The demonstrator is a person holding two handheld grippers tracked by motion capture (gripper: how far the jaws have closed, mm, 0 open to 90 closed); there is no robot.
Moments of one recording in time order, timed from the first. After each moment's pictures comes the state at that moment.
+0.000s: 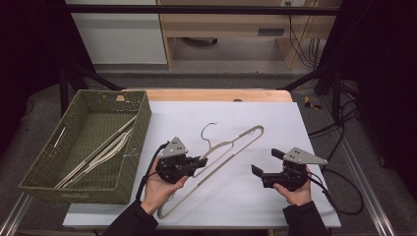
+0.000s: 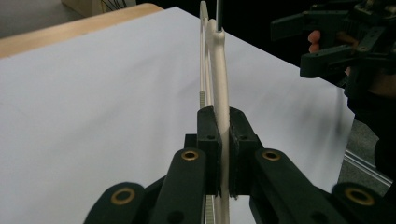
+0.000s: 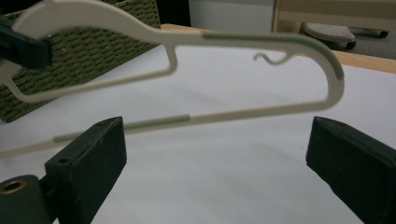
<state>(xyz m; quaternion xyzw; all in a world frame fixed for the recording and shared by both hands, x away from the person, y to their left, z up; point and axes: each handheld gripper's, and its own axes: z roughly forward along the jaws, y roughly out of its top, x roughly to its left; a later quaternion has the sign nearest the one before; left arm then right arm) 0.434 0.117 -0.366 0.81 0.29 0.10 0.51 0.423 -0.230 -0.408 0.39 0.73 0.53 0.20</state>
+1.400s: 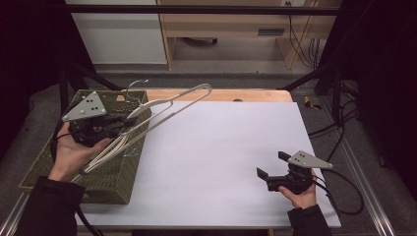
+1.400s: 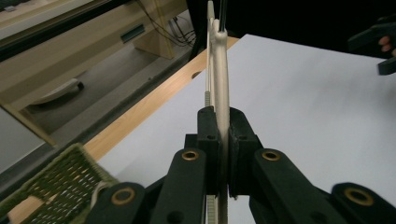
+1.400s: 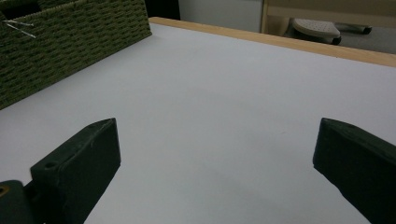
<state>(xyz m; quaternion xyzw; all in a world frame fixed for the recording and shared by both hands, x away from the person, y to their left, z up) 0.459 0.270 -0.252 0.82 0.23 0.25 0.46 0.416 -0.242 -0.413 0.40 0.73 0.51 0.22</state>
